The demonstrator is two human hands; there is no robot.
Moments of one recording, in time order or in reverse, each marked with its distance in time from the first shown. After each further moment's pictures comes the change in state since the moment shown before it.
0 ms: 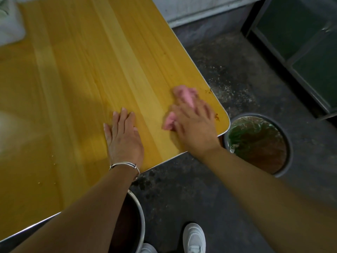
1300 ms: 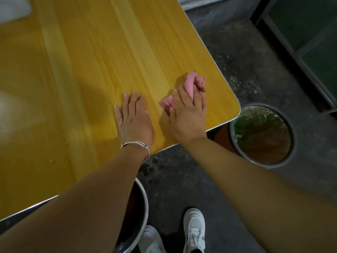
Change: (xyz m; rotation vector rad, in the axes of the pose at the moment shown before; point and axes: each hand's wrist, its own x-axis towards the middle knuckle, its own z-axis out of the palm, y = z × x) left_hand 0.002 -0.003 -0.003 0.021 -0.033 0.006; right_hand 0.001 -0.051 0.019 0.033 0.002 0.142
